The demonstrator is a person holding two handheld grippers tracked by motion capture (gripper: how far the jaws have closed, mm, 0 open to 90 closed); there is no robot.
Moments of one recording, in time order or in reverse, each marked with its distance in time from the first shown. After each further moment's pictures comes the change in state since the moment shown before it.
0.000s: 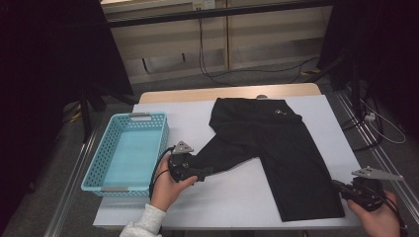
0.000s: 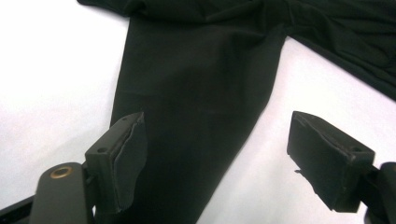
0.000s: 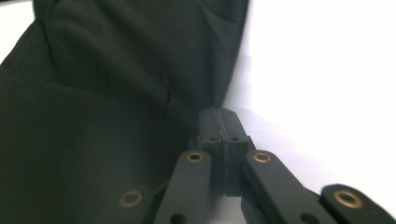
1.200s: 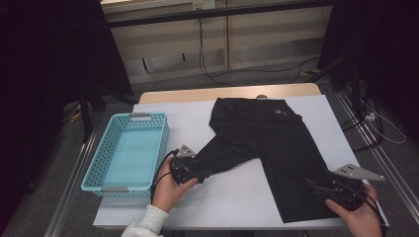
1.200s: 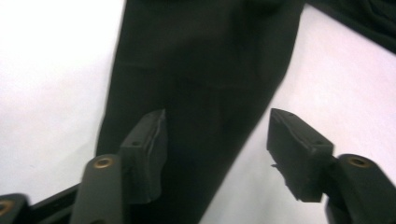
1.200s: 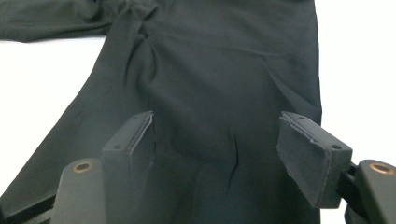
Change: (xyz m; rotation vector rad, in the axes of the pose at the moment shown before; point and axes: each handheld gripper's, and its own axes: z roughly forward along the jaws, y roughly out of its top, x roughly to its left) left arm 0.000 -0.012 0.012 0.075 0.016 0.039; right arm 0.044 0.015 0.011 -0.144 0.063 -0.115
